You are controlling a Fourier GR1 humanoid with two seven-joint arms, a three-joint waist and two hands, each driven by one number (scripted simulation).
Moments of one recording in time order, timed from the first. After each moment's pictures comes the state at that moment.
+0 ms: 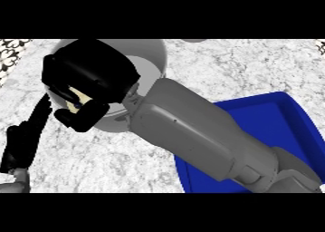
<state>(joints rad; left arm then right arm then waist) -0.03 0.30 0.08 -1.52 -0.10 0.04 0.13 -1.26 0.00 0.62 -1.06 0.29 -0.11 -0.03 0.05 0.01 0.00</state>
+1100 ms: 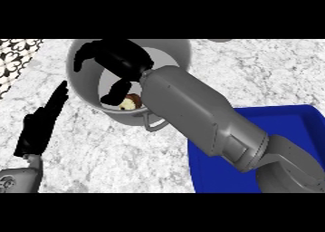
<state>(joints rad) -0.13 0.28 0.02 -1.51 -0.12 0.00 0.15 -1.39 0.00 0.80 -0.58 0.00 -0.18 -0.25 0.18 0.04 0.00</state>
